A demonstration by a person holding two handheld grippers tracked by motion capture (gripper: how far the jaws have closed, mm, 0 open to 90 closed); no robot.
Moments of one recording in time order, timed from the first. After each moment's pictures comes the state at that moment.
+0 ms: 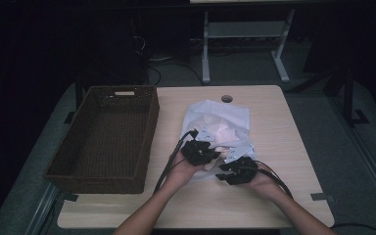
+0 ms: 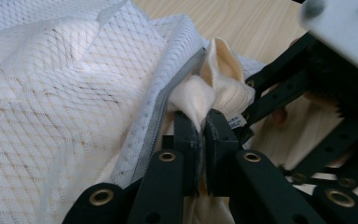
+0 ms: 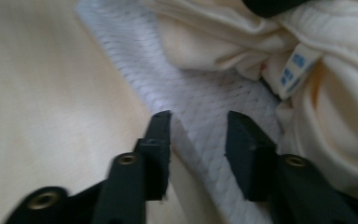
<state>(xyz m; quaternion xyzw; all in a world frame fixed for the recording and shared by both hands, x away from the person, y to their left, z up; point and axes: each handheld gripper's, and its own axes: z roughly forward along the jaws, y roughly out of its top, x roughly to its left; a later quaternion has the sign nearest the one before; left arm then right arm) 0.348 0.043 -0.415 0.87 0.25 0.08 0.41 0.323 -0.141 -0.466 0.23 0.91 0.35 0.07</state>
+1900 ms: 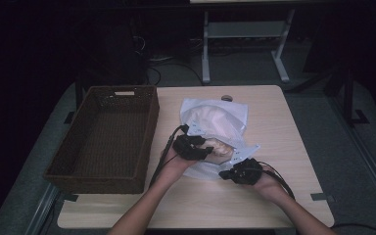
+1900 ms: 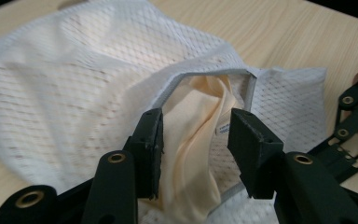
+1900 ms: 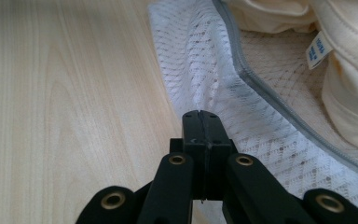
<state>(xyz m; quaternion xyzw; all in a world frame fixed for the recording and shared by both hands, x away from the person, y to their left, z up) 0.356 0.069 -0.399 0.86 0.28 0.13 0.41 0.313 -0.153 -0.456 0.21 0.90 0.37 0.04</state>
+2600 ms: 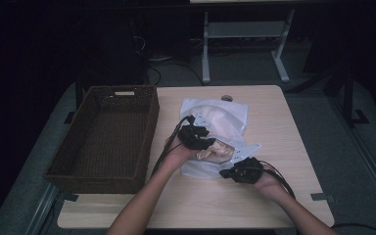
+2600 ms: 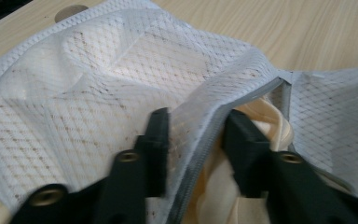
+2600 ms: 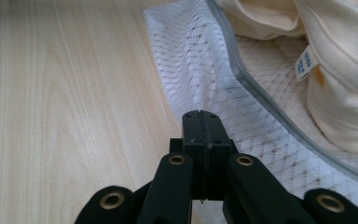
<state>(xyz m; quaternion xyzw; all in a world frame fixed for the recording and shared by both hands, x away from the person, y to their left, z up) 0.398 0.050 -0.411 0.88 0.25 0.13 0.38 0.314 -0.155 -0.453 0.22 0.90 0.38 0.04</state>
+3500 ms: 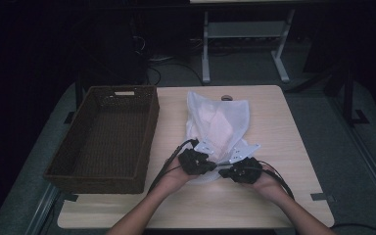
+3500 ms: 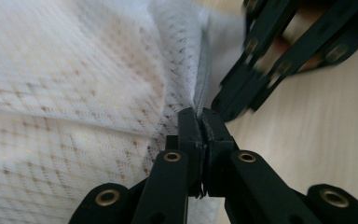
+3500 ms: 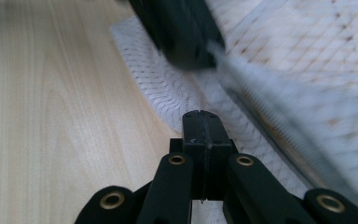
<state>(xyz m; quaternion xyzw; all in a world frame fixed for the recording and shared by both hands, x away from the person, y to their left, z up) 0.333 0.051 -0.433 0.92 0.18 0.04 0.35 0.313 -0.151 -0.452 0.23 0.90 0.38 0.05</state>
